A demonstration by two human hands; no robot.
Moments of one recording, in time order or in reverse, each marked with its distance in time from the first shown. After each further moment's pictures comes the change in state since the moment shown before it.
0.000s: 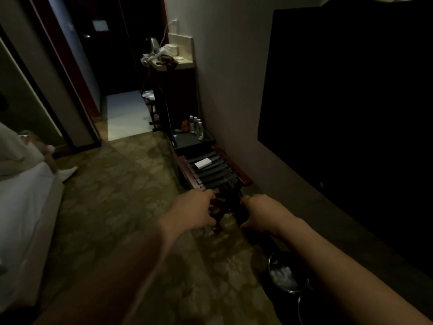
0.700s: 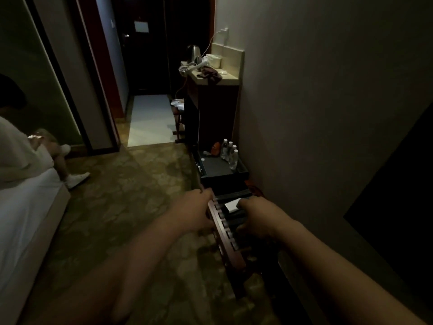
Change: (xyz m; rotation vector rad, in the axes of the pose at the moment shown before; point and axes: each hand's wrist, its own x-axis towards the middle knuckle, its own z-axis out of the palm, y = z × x) left_hand 0.272 -0.291 -0.078 -0.064 0.110 -0.110; right_hand 0.433 -0.090 -0.066 -0.079 -0.024 -0.148
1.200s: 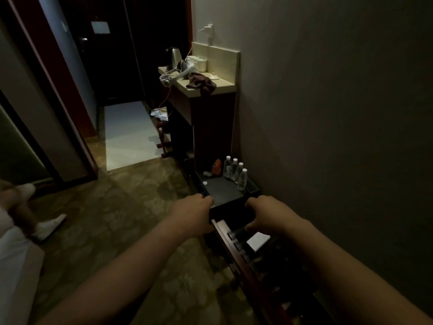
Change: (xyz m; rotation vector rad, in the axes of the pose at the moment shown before) left_hand 0.268 -0.211 -0.069 0.154 -0.070 0.178; right_hand 0.302 -0.024 -0.076 0.113 -0.009 0.204
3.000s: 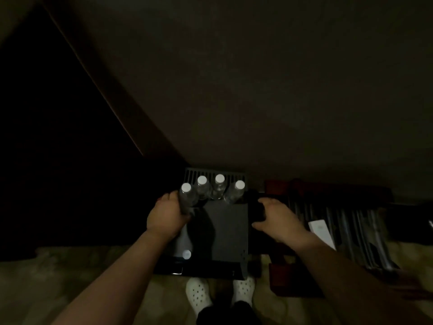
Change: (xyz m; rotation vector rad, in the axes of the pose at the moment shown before) left_hand 0.847 -0.259 0.241 -0.204 -0.498 0.463; right_hand 0.640 0.163 0.121 0.674 -0.022 1.224
